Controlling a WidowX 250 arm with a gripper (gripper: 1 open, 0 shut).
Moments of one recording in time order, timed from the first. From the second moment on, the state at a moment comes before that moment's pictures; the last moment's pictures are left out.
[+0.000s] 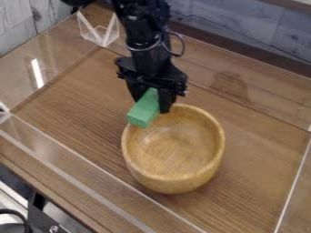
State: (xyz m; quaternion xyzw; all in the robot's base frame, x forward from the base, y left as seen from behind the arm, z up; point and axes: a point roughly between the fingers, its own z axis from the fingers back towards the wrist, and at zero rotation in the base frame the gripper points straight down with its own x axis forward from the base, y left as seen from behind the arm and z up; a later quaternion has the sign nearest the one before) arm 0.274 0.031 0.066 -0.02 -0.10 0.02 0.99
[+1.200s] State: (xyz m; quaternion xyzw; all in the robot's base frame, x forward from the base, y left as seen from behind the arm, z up) arm 0.258 0.086 0.053 0.00 -0.07 0.02 1.00
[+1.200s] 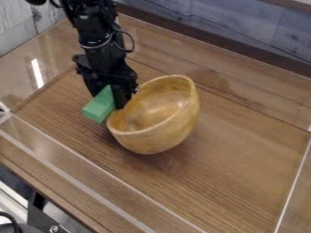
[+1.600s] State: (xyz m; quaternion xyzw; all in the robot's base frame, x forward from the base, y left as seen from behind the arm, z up) arm 0.255 0.081 0.051 -0.01 -0.06 0.02 1.00
